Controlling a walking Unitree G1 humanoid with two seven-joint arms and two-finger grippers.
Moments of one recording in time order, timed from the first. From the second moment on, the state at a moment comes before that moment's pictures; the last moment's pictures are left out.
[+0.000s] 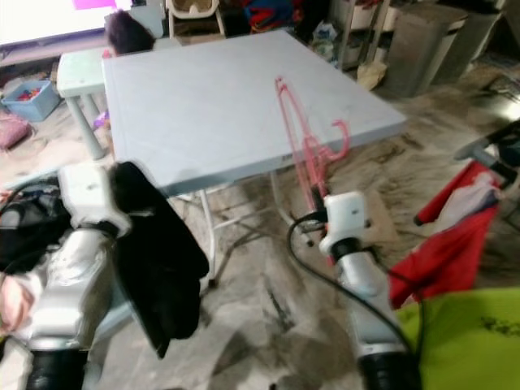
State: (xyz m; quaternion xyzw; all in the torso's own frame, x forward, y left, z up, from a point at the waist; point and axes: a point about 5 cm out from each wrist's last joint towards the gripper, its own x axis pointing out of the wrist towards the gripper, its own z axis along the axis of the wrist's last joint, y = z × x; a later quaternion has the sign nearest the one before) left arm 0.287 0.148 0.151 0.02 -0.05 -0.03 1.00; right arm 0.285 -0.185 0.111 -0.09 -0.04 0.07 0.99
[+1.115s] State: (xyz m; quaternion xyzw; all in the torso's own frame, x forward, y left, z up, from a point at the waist) left arm 0.325 0.146 0.231 0.01 -0.15 -0.07 0.99; right arm 0.287 -0.166 0.113 -0.08 -0.05 0.11 0.99
